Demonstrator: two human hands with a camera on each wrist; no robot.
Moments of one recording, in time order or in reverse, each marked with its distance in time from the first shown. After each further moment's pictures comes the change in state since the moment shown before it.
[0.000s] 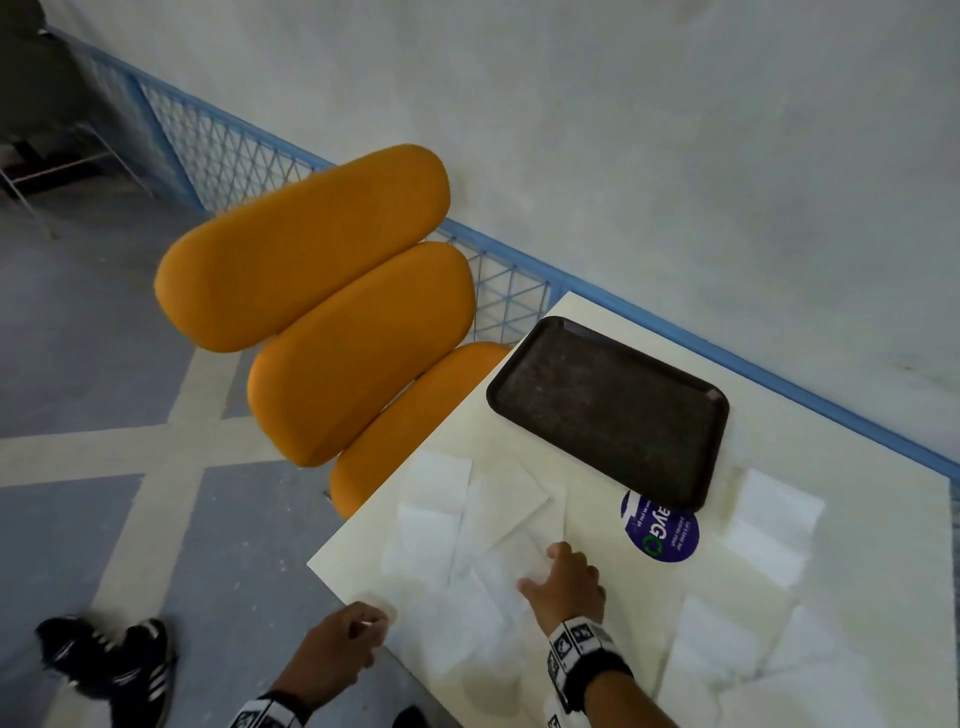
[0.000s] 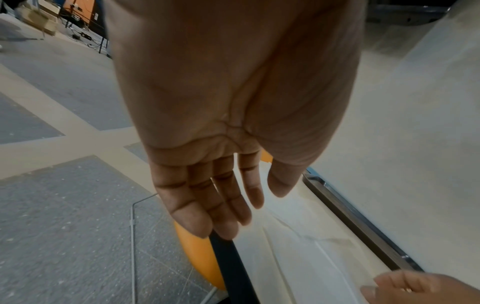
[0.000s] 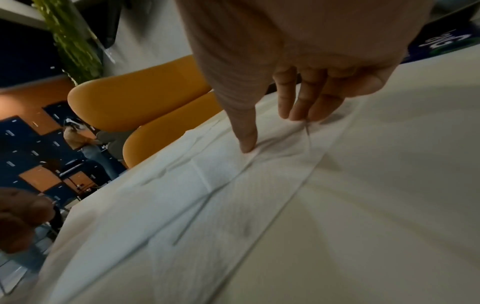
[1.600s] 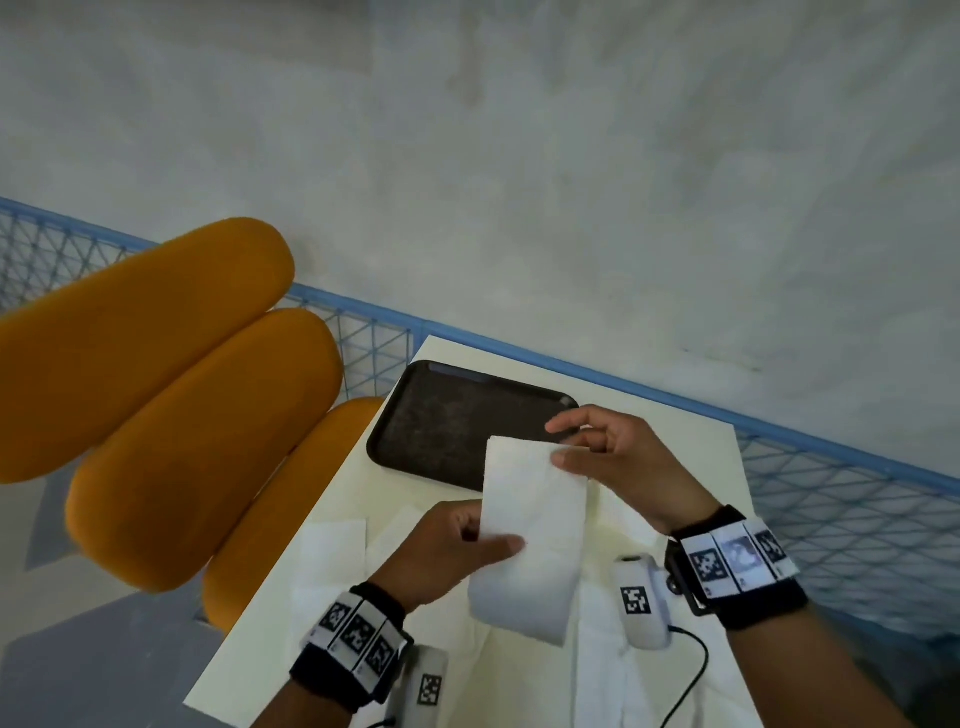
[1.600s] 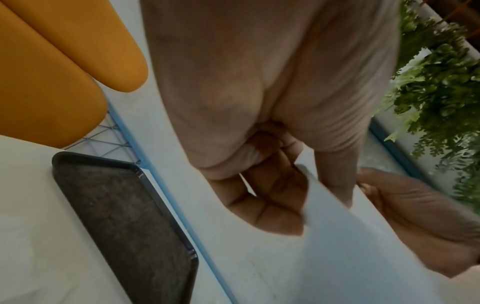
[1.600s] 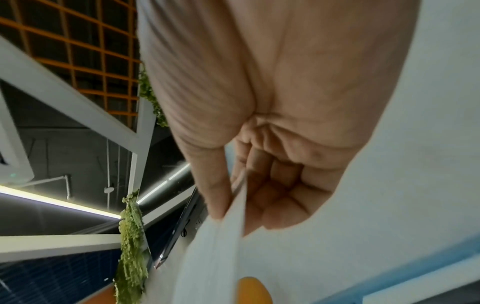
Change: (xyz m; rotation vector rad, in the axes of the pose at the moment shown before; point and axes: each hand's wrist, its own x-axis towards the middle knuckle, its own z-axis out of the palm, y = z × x) left_hand -0.049 0.264 0.070 -0.135 -0.566 0.727; right_hand -0.096 -0.001 -0.294 0.828 0.069 -0.479
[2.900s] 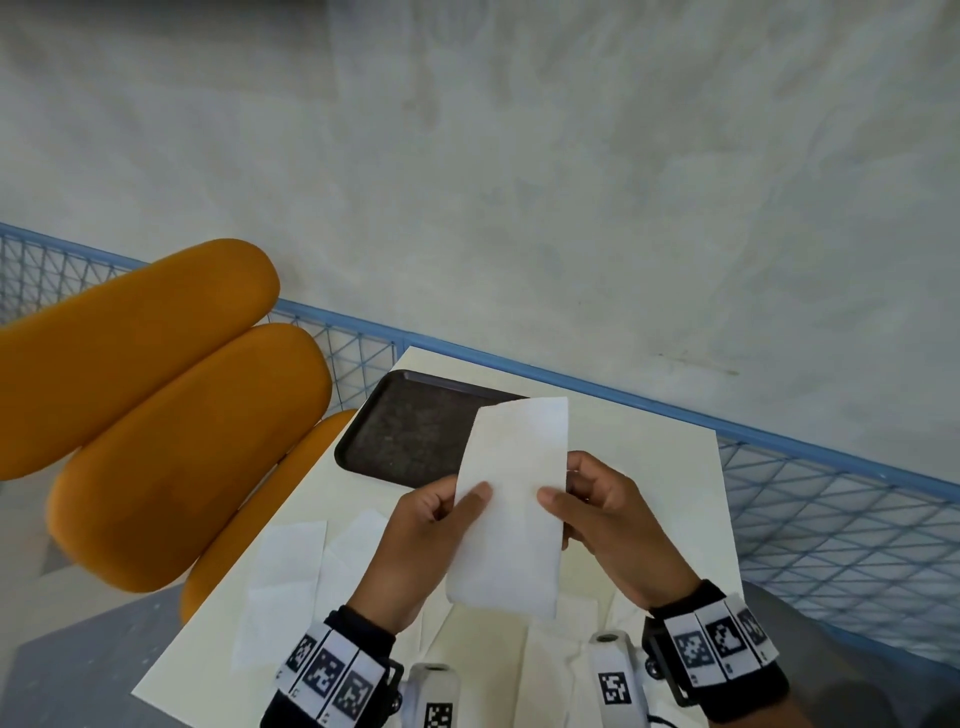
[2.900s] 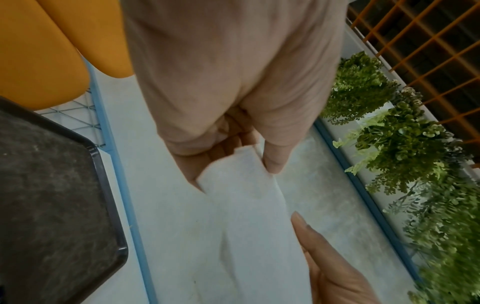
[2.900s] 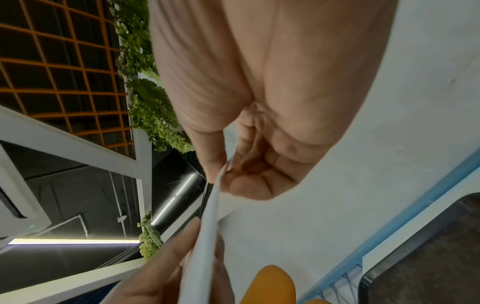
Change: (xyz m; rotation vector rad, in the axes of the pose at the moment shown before) left_hand 0.001 0.050 0.095 -0.163 0.353 0.039; right_hand -0.065 0.060 -0.052 0.294 -0.001 -0.079
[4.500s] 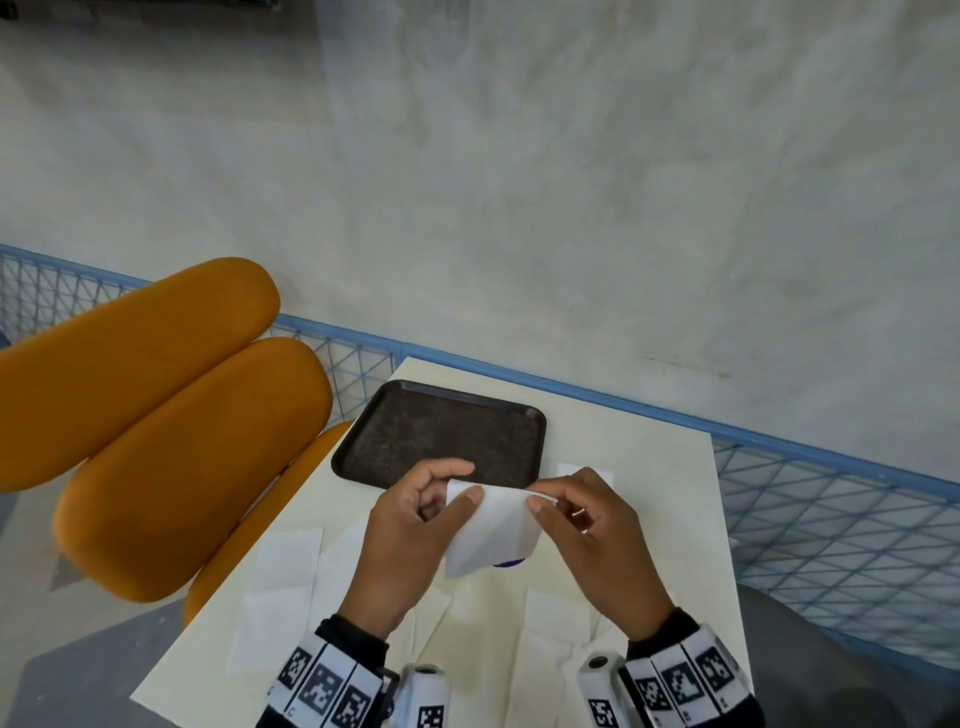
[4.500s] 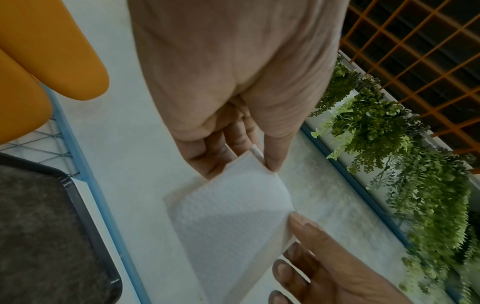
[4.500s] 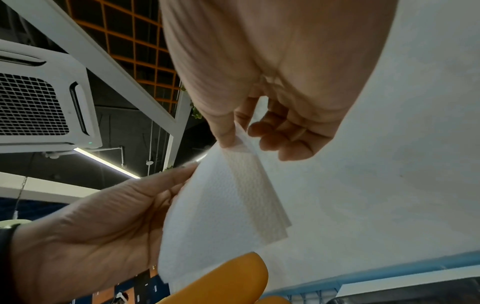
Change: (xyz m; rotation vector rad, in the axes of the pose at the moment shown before) left_hand -0.007 0.004 0.009 0.276 0.159 0.240; right_hand -0.022 0.015 -0.006 -0.585 0.233 -0.264
